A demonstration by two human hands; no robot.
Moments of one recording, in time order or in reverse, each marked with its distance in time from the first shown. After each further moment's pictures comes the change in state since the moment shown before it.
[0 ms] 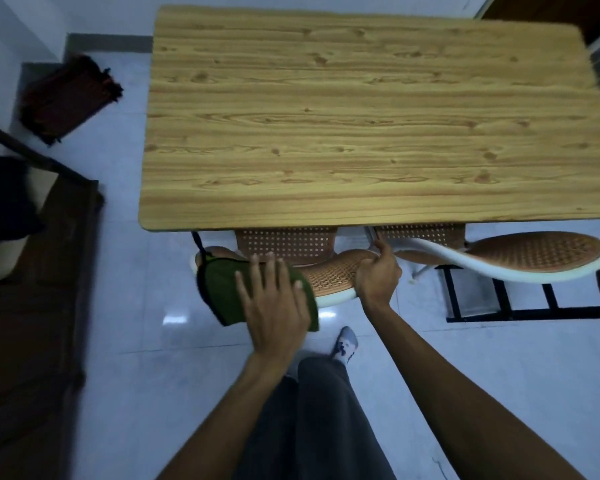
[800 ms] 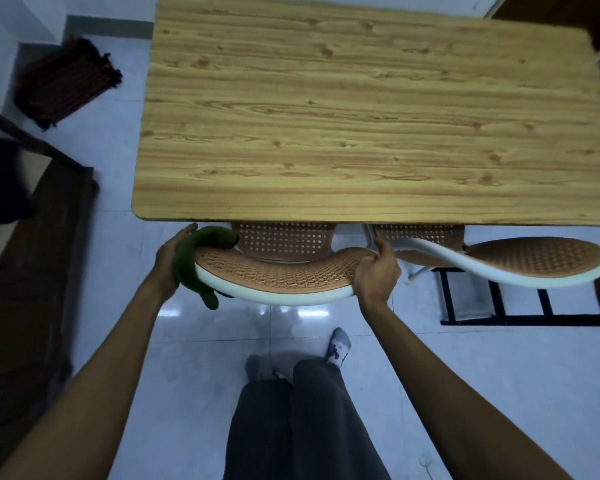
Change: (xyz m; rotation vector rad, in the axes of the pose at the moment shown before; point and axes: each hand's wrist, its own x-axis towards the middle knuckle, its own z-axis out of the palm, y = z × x) left_hand 0.098 -0.159 -0.024 -1.108 -0.332 -0.428; right_hand 0.006 0.010 0.007 0.035 0.045 -0.014
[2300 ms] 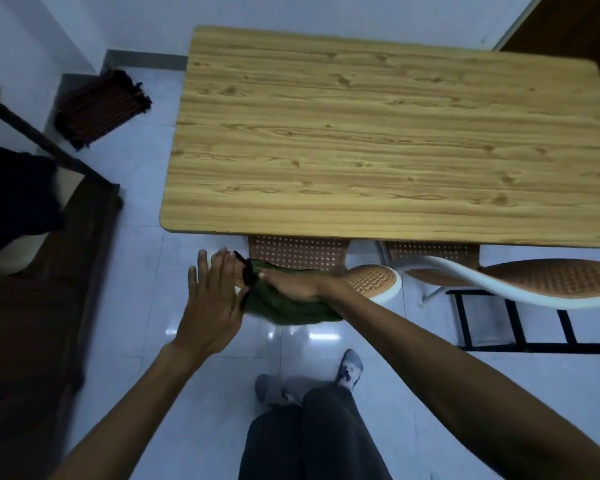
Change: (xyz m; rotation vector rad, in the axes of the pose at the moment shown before) left_hand -0.070 -0.037 0.030 1.081 0.123 0.549; right_hand -0.060 -0.075 0.066 -0.495 -1.386 -0.486
